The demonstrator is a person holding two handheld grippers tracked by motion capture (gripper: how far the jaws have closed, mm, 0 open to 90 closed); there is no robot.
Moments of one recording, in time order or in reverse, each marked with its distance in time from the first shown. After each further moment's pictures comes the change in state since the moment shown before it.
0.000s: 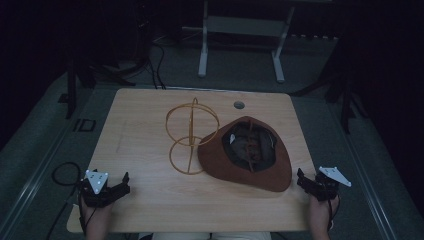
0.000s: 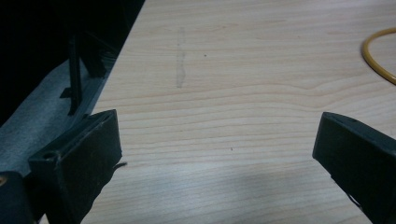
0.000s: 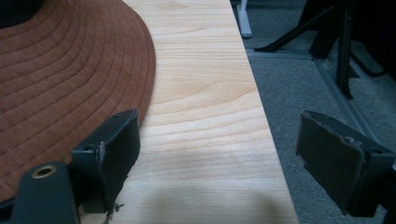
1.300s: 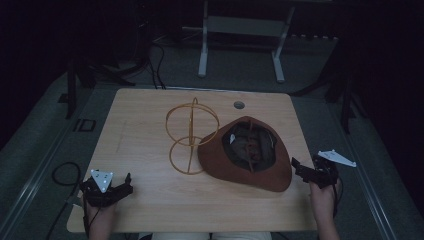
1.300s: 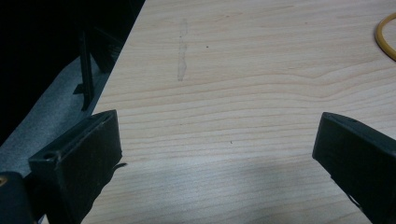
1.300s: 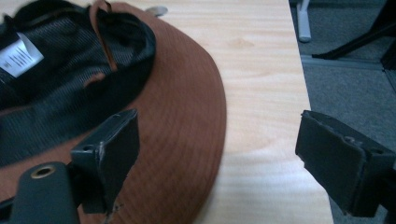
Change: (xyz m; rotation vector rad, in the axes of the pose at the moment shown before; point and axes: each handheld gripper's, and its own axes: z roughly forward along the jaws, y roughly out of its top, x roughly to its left) left arm -0.010 0.001 0.002 0.043 0.045 0.044; right arm 0.016 0.063 -0.015 0.039 0.226 -0.031
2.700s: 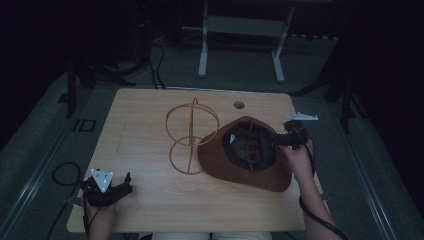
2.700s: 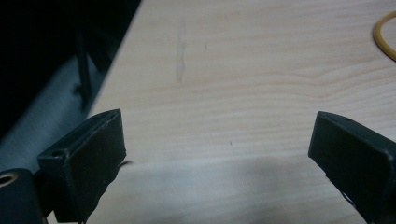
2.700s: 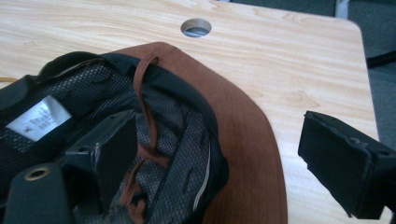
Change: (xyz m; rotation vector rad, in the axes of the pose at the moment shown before) left arm 0.000 0.000 0.000 -0.016 0.006 0.031; right arm 0.054 0.090 0.079 0.128 0.066 -0.122
